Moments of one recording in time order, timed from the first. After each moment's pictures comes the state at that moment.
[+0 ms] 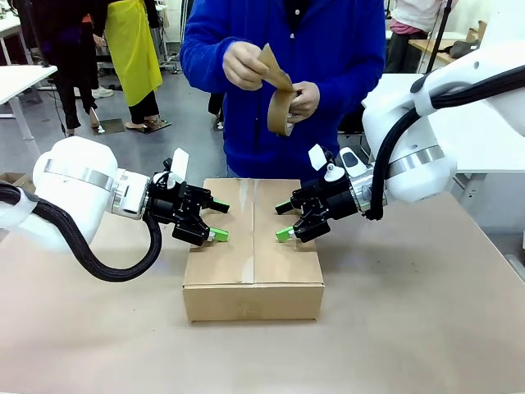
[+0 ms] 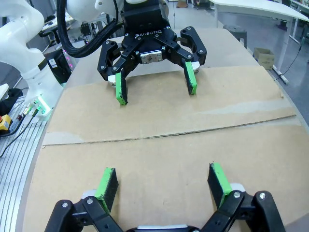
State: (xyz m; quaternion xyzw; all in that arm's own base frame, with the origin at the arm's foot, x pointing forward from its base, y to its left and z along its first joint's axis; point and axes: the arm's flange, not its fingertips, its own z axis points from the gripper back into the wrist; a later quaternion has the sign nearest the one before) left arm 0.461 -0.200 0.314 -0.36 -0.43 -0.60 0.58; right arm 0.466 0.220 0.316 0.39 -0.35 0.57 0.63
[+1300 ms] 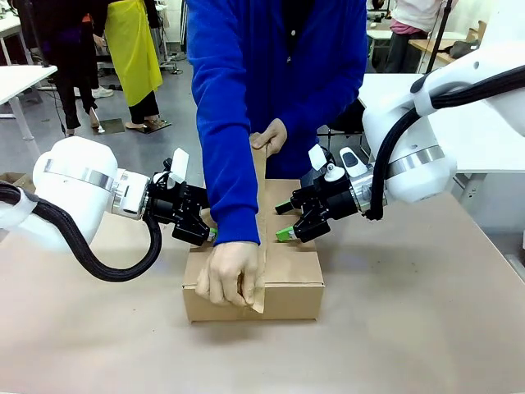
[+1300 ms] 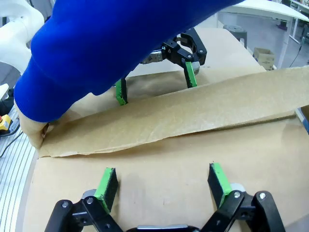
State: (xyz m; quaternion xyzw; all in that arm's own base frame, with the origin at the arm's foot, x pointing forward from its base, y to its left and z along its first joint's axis) left arm 0.461 -0.200 0.314 -0.36 -0.43 -0.60 0.58; right arm 0.466 0.220 0.316 0.39 -0.35 0.57 0.63
